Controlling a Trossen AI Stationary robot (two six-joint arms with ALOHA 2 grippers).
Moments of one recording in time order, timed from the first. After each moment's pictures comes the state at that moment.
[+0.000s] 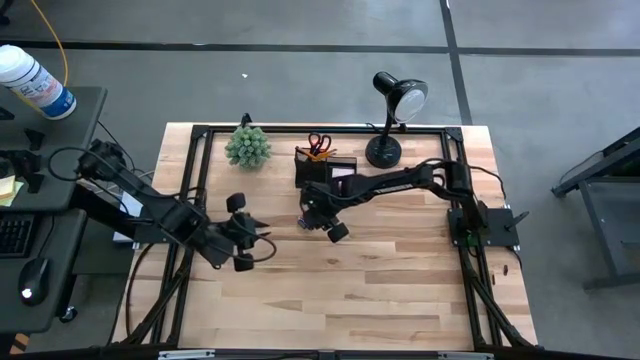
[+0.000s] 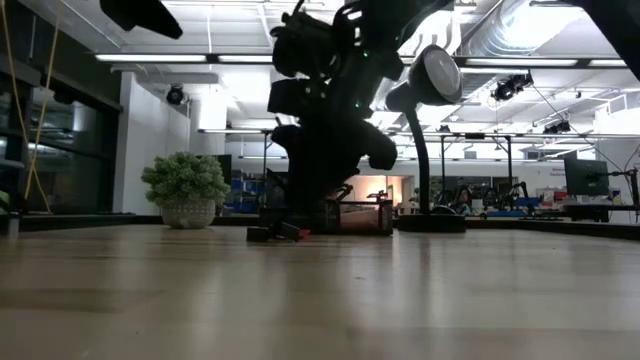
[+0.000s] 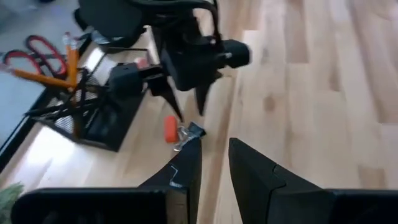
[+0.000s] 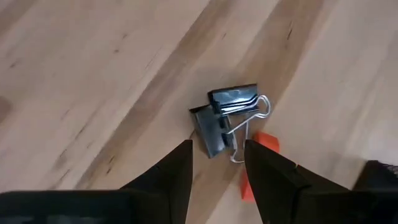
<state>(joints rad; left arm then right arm) -0.48 1.12 0.90 -0.65 -0.71 -0.44 -0.06 2.09 1.53 -0.51 -0.12 -0.63</state>
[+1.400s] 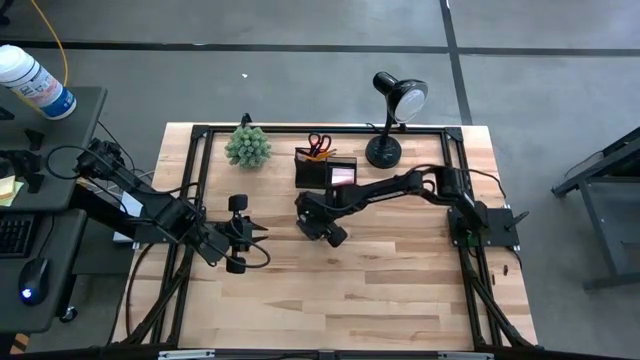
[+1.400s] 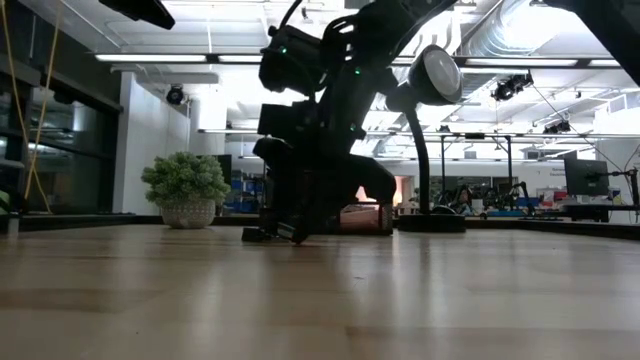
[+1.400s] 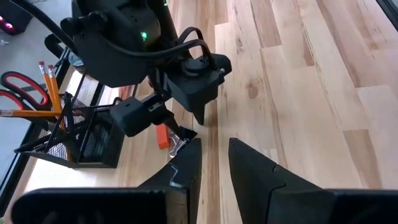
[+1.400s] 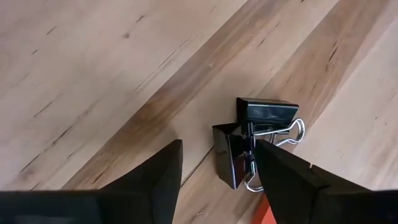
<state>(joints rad) -0.48 1.08 0.90 -0.66 -0.62 -0.24 -0.02 2.18 1.55 -0.47 -0.06 -0.78</state>
